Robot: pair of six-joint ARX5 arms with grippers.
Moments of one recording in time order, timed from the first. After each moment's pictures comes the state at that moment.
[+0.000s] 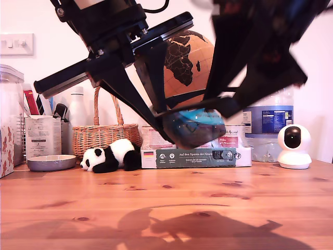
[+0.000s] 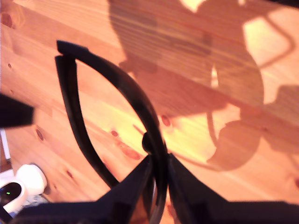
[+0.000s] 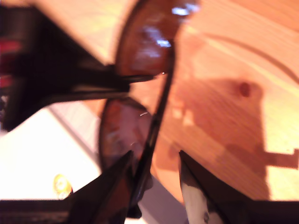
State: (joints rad) left arm -0.90 1.49 1.10 -0.64 0.11 1.86; right arm 0.64 1.32 0.97 -0.74 -0.40 0.16
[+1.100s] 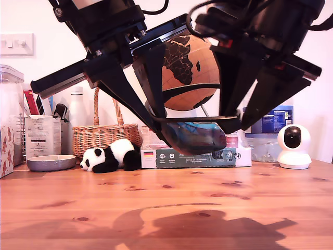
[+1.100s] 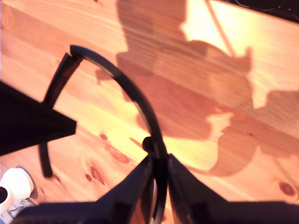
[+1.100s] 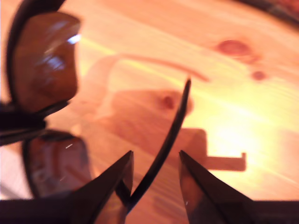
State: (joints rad) left arm -0.90 1.49 1.10 -0.65 0.11 1.86; right arm 0.70 1.32 0.97 -0.72 -0.02 0.28
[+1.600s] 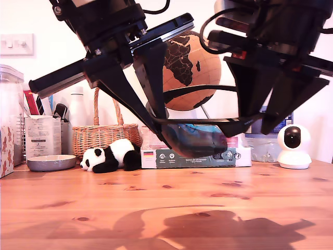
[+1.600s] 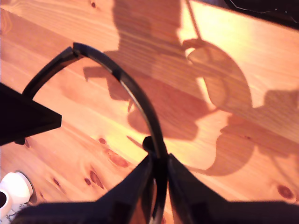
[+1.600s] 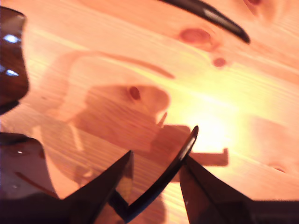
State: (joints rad) left arm -0.90 1.49 1.10 -0.66 0.11 1.86; right arm 0.69 1.32 0.97 -0.79 0.07 0.29
